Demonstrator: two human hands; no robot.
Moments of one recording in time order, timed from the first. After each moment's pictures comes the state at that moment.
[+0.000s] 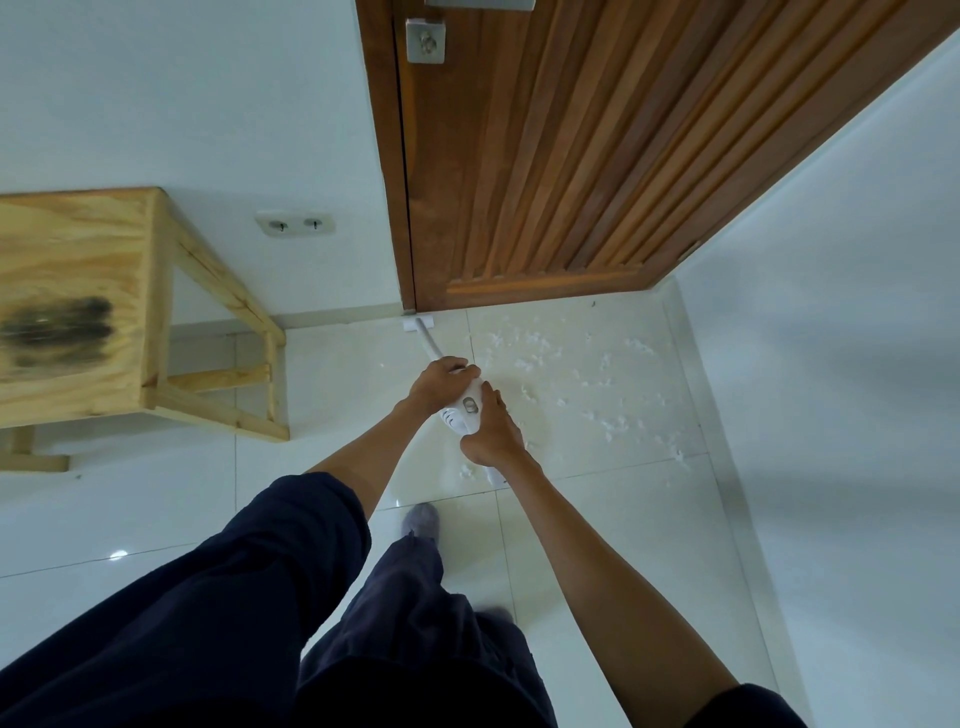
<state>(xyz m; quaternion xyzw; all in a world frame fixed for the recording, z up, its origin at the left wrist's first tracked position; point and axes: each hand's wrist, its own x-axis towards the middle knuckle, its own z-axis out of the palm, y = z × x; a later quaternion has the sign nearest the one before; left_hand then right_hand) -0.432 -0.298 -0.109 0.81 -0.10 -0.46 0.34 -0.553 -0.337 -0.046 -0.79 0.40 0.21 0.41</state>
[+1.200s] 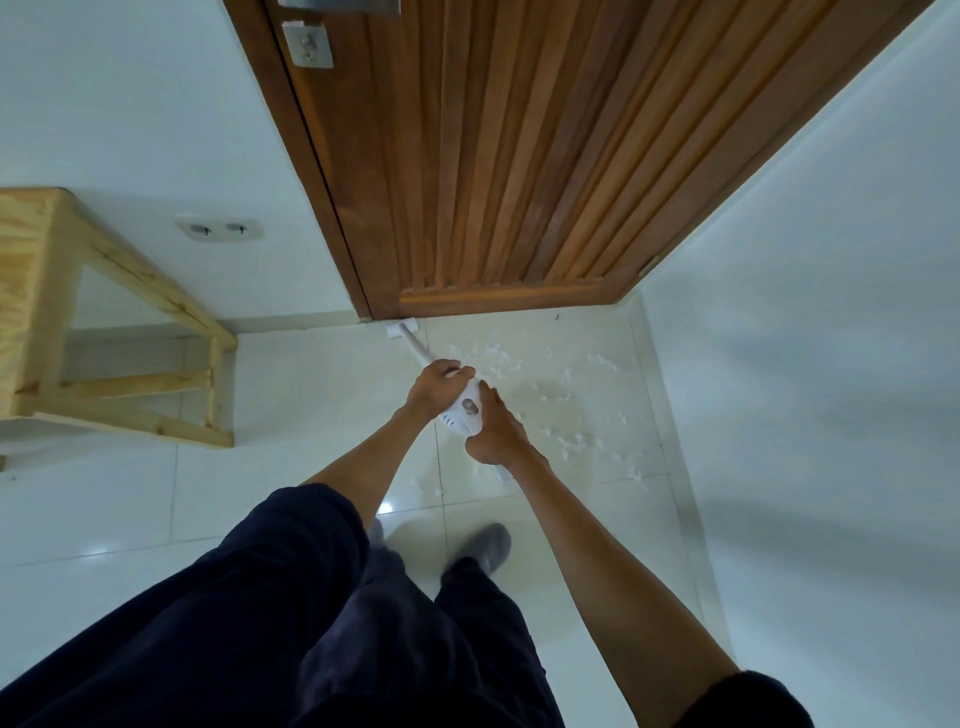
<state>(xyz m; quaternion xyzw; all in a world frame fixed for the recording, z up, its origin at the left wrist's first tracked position) -0.506 -0.447 -0.121 0.81 -0.06 -0.45 0.37 -0.624 -0.506 -0.064 -0.83 0.33 0.25 0.37</state>
